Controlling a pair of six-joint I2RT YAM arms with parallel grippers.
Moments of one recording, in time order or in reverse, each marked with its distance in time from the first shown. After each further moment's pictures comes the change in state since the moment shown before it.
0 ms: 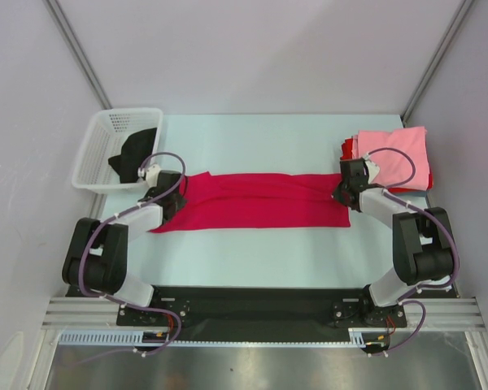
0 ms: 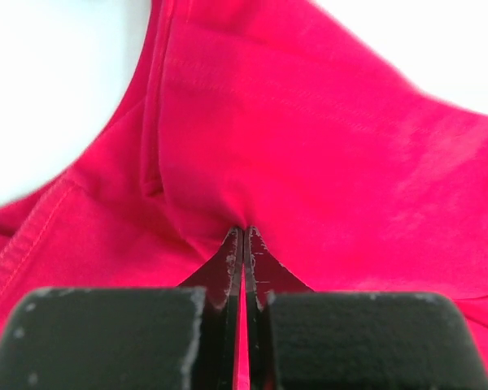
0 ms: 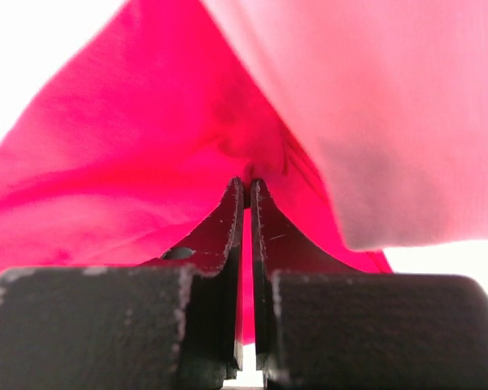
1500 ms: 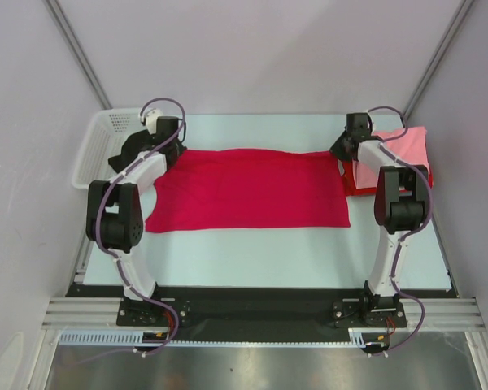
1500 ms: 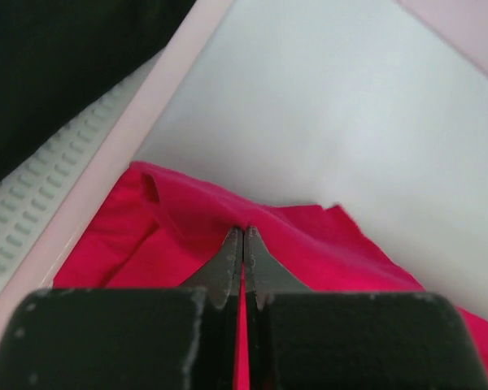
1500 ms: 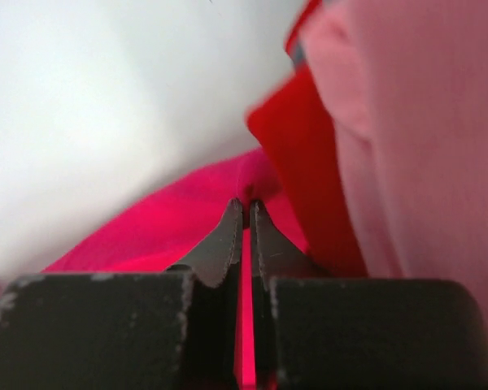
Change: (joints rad) left arm 0.071 0.368 0.688 -0.128 -0.020 0.125; right arm -0.122 0.504 0.733 -0.134 -0.237 -0.048
